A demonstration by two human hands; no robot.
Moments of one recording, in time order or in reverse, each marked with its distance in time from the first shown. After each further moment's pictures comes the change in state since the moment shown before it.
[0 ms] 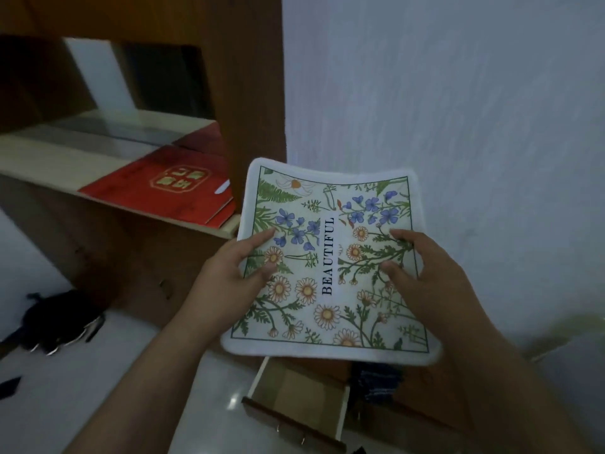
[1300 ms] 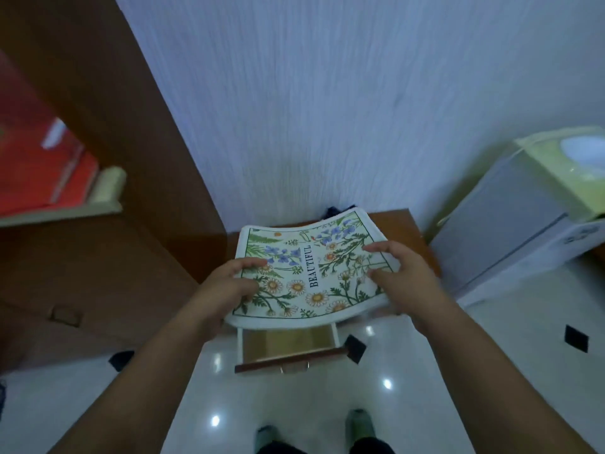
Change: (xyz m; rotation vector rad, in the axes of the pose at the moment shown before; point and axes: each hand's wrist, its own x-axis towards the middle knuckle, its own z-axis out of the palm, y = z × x) left_hand 0.063 -0.182 0.094 -0.203 -0.664 -0.678; right_hand -0.077 0.098 0.141 0.375 0.119 0.743
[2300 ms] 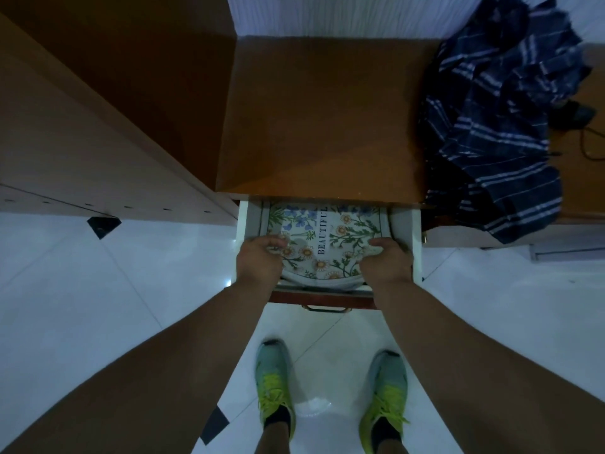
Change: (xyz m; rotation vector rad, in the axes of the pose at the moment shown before) left_hand 0.345 -0.419 0.028 0.152 0.445 -0.155; right_hand 0.242 0.435 0.304 -0.289 -0.023 0.399
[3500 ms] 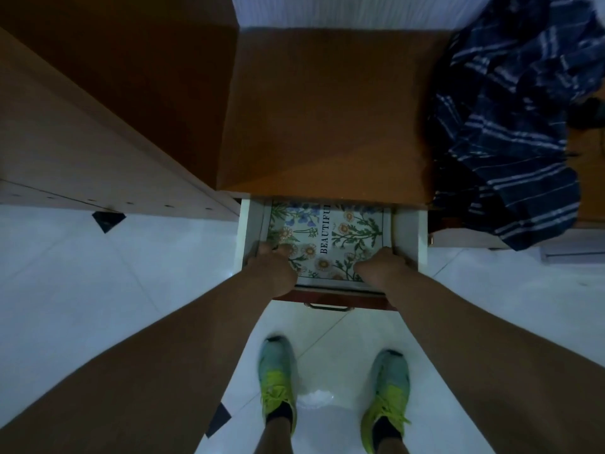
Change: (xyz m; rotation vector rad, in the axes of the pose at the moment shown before) left_hand 0.006 0.009 0.009 0.910 -0.408 0.021; right_hand 0.024 -0.010 -0.003 -0.562 -0.327 0.158
